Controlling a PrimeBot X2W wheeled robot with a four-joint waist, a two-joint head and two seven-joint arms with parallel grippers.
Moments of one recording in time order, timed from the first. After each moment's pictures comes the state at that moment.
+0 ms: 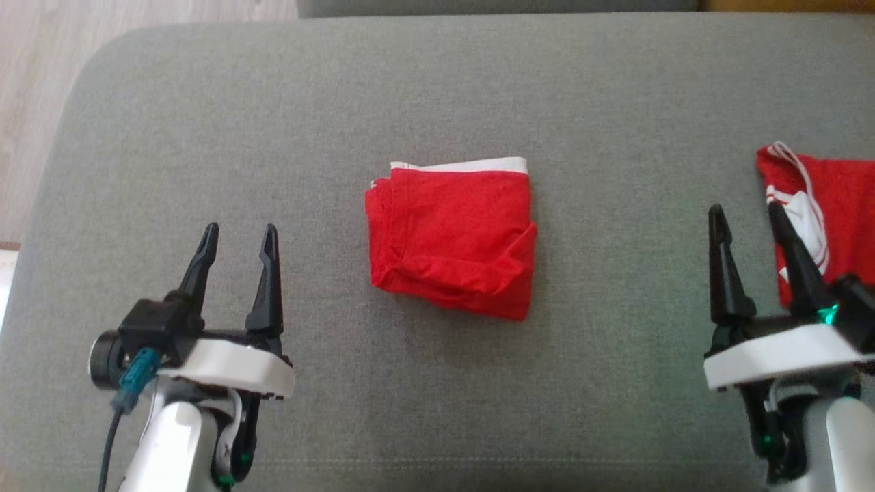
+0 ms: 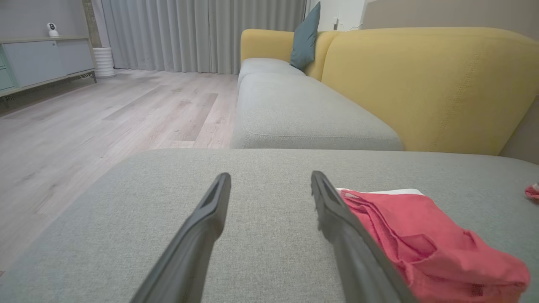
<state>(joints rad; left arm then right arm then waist) -0.12 0.14 -0.22 0.12 -0.23 0.07 -0.23 -0.04 -0.06 -0.04 -0.08 0.19 0.13 0.02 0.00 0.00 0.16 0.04</state>
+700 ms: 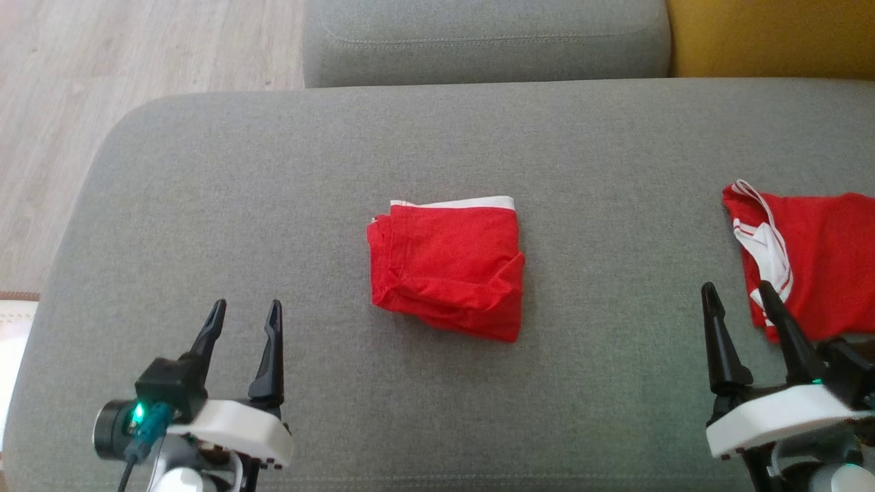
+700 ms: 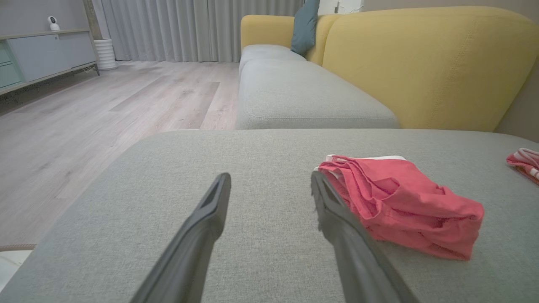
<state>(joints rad) 0.03 0.17 -0.24 0.08 -0.23 0.10 -0.17 0.14 -0.04 -0.05 -0.14 0.19 0.13 0.11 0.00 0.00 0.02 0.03</state>
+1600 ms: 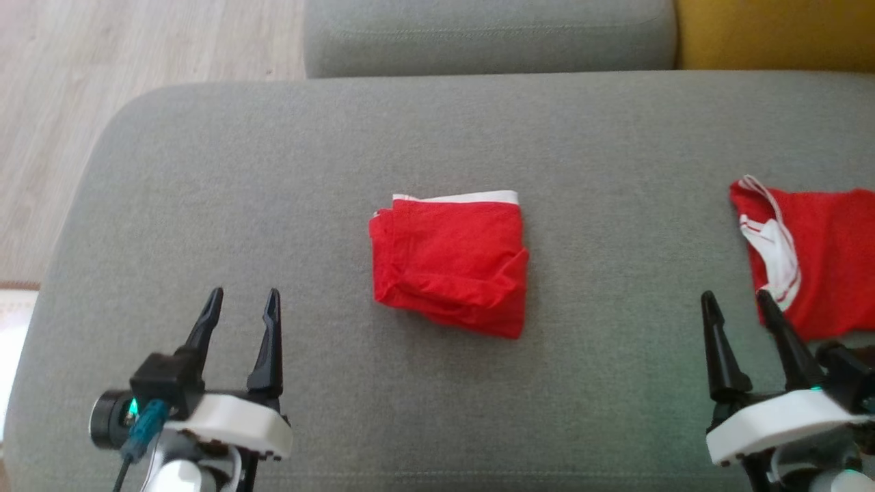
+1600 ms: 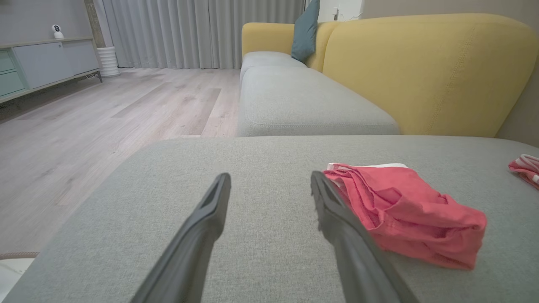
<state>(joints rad) 0.03 0.18 -0.25 0.05 -0.23 0.12 -0.18 0.15 -0.04 -0.06 -0.14 0.20 0.13 0.12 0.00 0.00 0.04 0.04</state>
